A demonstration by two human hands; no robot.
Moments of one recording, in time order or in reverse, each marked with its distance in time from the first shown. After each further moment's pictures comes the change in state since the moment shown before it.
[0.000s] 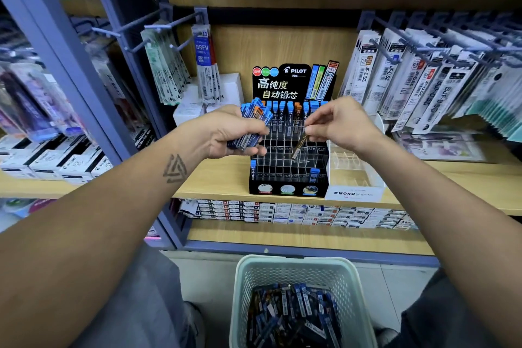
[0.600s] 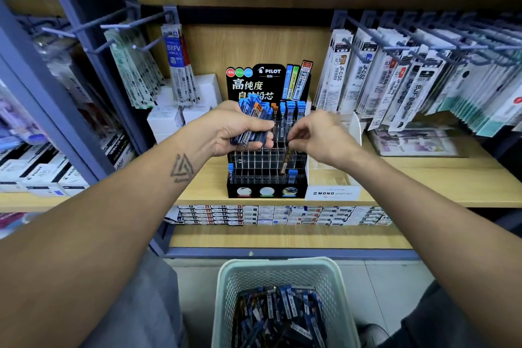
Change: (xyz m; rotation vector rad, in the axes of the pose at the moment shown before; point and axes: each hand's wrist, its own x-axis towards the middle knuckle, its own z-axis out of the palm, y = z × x) left_hand 0.021 0.010 0.042 -0.088 -0.077 0.055; right_hand -0.007 0.023 -0.003 -0.405 -0.025 -0.154
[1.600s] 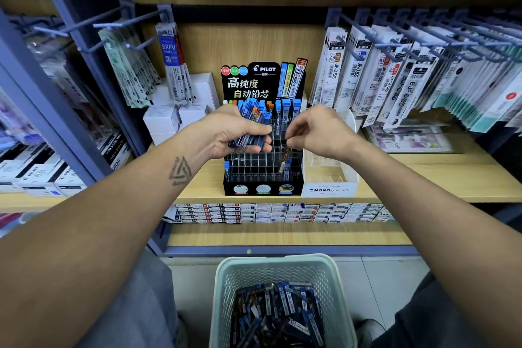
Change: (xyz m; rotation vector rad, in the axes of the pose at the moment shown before) left_hand -0.002 -0.005 0.008 0.038 -0.002 -0.020; right_hand 0.000 0.001 -0.012 0.049 -0.052 0.047
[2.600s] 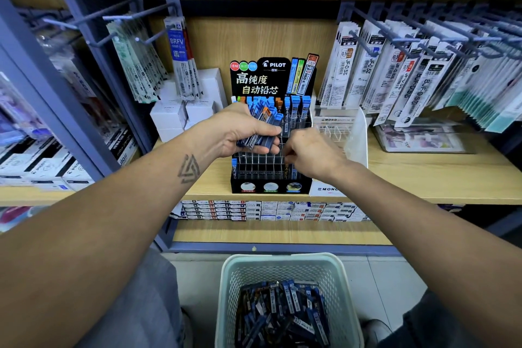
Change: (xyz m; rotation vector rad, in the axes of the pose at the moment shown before) left_hand 0.006 -0.006 -0.004 0.057 -0.027 0.018; right_hand 0.000 -0.001 0.050 -0.449 -0.052 -0.102
